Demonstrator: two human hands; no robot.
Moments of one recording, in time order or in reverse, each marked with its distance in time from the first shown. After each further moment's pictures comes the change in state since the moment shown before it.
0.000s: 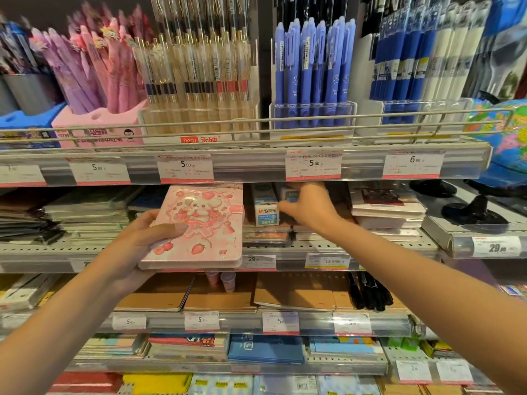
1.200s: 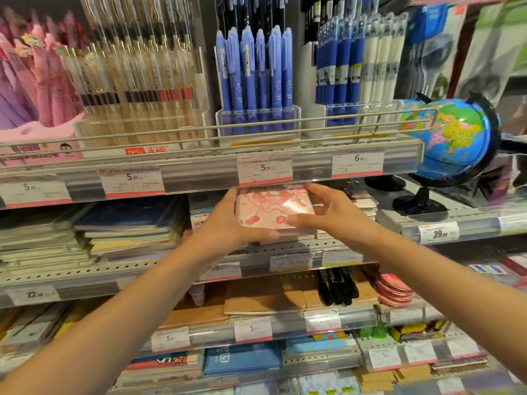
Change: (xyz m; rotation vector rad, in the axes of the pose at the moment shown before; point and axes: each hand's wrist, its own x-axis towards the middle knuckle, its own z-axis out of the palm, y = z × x) left_hand 0.048 -0.019 0.146 0.418 -0.318 0.229; right_hand -0.063 0.042 -0.091 0.647 -0.212 0.059
